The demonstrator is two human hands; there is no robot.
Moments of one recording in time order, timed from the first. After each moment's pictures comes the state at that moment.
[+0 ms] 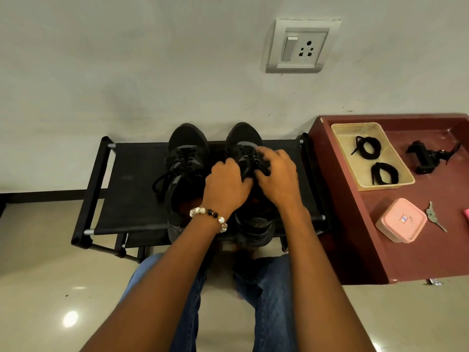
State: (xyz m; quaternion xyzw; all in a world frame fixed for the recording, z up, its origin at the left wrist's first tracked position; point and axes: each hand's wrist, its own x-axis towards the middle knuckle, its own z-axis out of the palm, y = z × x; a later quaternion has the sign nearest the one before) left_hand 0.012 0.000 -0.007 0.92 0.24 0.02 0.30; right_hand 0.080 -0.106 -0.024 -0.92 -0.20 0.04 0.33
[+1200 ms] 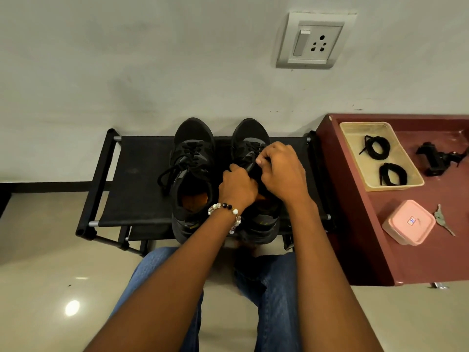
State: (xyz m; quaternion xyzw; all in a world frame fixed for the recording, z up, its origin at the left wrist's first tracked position) left_hand 0.025 -0.012 -0.030 0.85 0.35 -0.07 0.39; right_hand 0.087 -0.103 -0.024 -0.92 -0.30 -0.01 0.25
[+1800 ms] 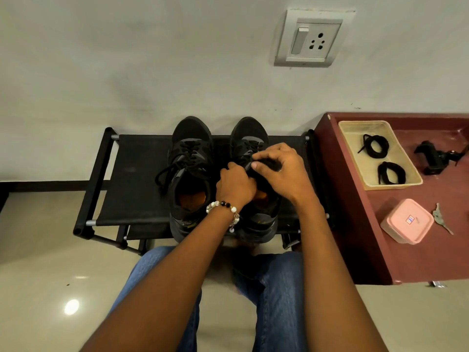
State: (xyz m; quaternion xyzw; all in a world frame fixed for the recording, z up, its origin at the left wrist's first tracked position) left_hand 0.027 -0.011 -0.030 0.85 0.35 -0.08 0.39; right_hand 0.089 -0.117 -0.023 -0.85 -0.27 0.08 0.43
